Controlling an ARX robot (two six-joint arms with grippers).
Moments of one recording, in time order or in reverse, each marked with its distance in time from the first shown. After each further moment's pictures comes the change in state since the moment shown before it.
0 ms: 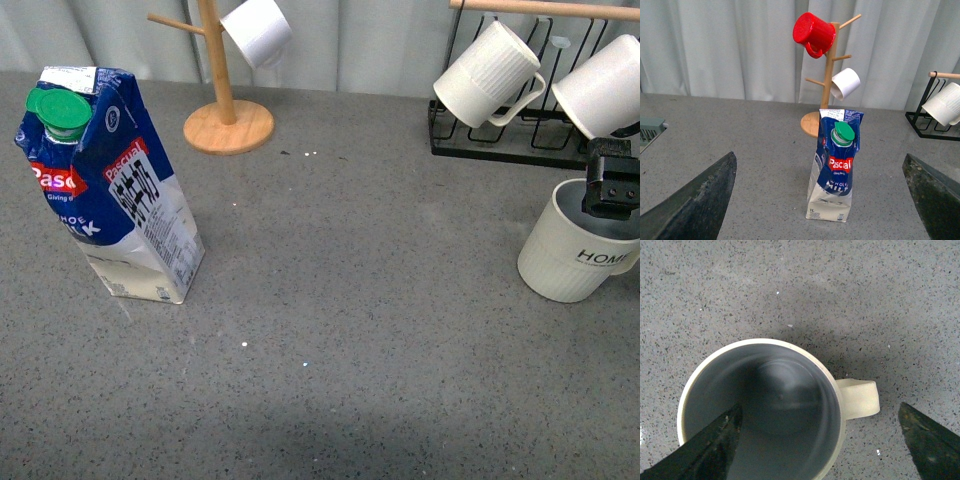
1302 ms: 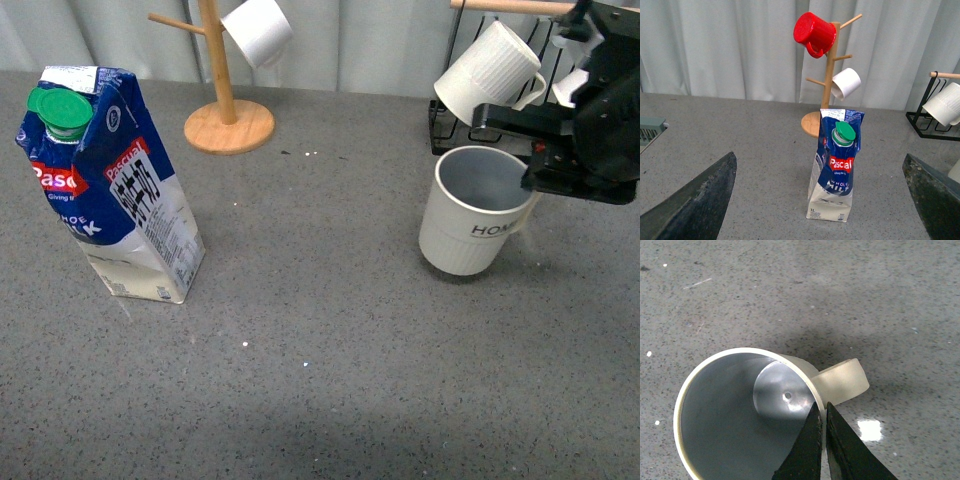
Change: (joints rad) left arm 0.000 0.000 0.000 0.000 0.000 0.000; right arm 0.230 0.000 0.087 -0.056 -0.025 0.256
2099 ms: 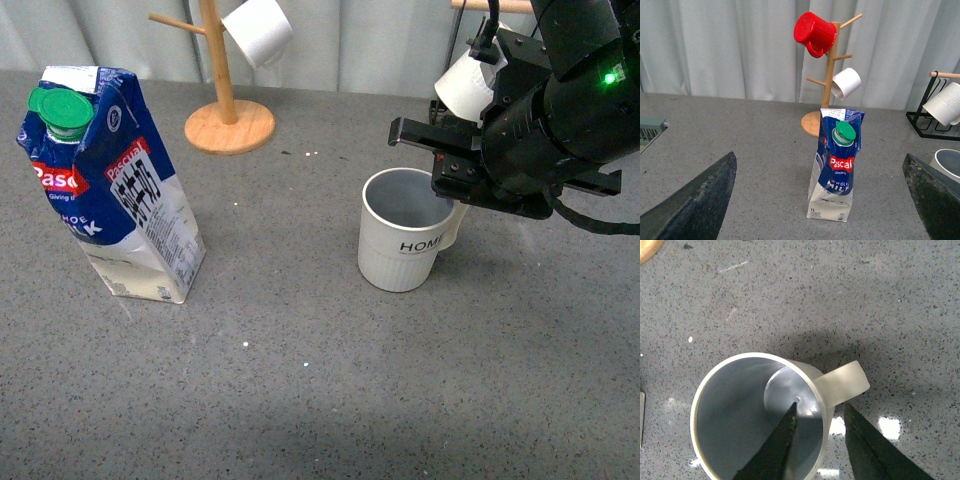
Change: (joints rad) left arm 0.000 0.000 0.000 0.000 0.000 0.000; right arm 0.093 0.098 0.060 0.037 -0.050 0.072
